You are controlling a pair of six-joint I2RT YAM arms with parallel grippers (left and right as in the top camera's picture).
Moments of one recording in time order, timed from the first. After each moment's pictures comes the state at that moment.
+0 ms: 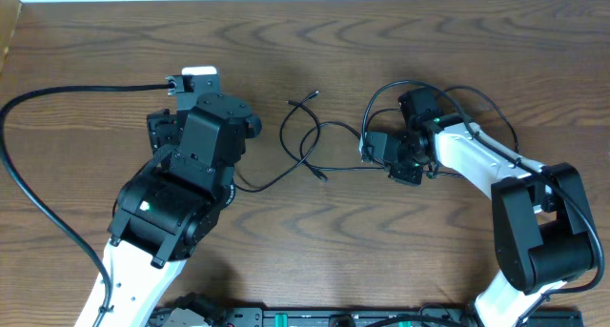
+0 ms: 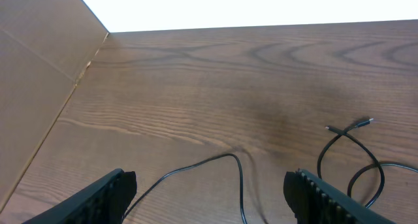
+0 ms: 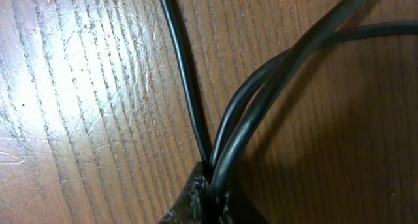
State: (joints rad) left arm -0.48 1.12 1.31 -0.96 -0.66 -0.27; right arm 0.30 1.85 1.06 -0.60 -0.24 -1.01
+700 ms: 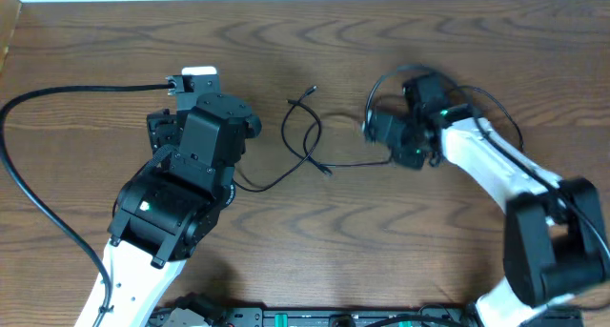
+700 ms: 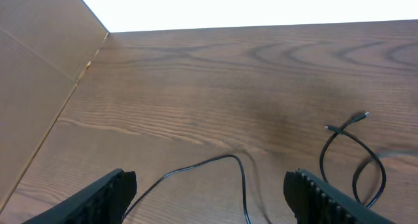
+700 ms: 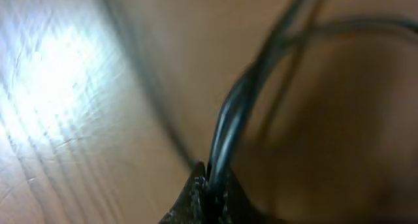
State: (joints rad) left arm -0.48 1.12 1.31 -0.96 -0.66 -0.27; right arm 0.30 1.78 1.13 -0.60 -0.17 -0.91
